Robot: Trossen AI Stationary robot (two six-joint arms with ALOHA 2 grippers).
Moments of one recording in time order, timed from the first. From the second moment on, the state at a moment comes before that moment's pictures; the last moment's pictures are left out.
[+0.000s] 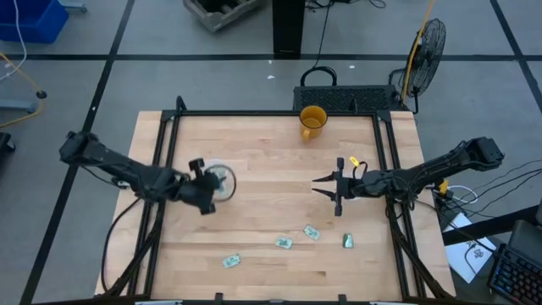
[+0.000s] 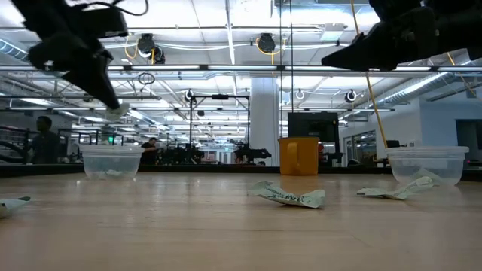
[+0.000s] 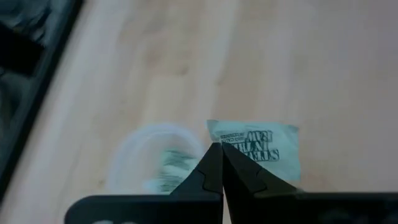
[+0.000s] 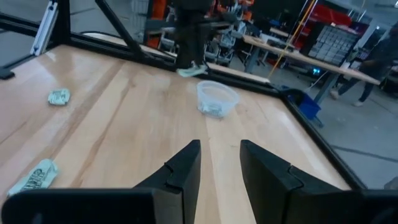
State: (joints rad) left arm -0.32 1.12 0.73 -0.74 -0.54 -0.37; right arm 0.22 0.99 0.30 0.51 0.34 -0.22
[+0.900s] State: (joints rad) left arm 0.16 1.12 0.54 -0.64 -0.30 -0.19; right arm 0.22 0.99 0.30 0.53 0.34 -0.25
